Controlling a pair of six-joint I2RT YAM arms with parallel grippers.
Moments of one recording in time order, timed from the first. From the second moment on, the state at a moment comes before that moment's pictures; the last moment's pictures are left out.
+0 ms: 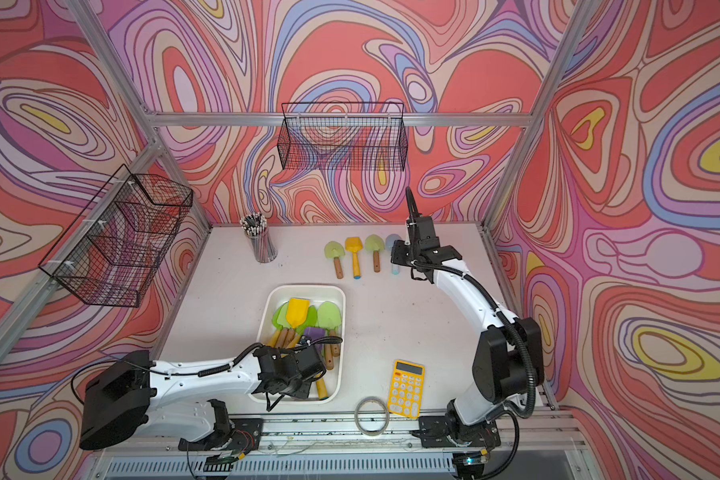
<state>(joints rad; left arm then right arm) -1.12 1.33 0.65 -0.72 -0.18 -0.90 0.26 1.59 1.35 -0.50 -0.04 0.36</state>
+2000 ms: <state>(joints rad) -0.69 1.16 0.62 0.37 0.52 -1.09 0.47 1.32 0.76 0.52 -0.75 0.99</state>
